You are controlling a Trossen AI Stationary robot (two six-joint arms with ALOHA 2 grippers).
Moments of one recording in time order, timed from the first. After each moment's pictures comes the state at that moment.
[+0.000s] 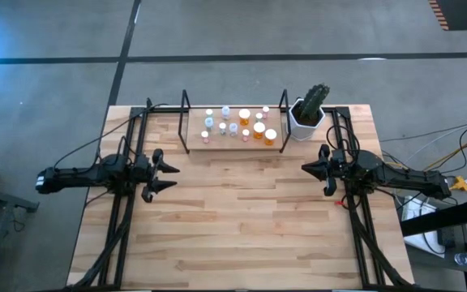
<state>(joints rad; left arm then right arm) 0.03 0.02 0.00 0.04 0.11 -0.20 -0.13 0.05 0.01 0.03 -0.08 0.29</state>
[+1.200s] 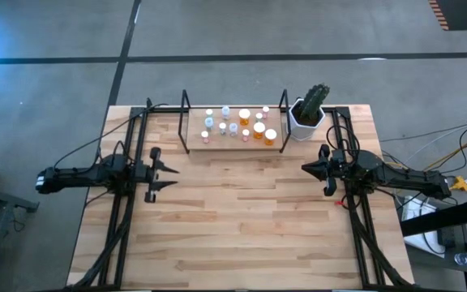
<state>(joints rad) 0.03 0.02 0.00 0.03 0.12 0.19 -0.13 0.05 0.01 0.03 -0.08 0.29</state>
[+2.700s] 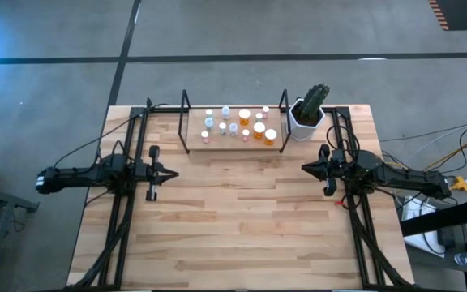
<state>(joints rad) 0.03 0.03 0.00 0.05 0.06 0.19 -0.13 0.05 0.01 0.03 -0.08 0.29</state>
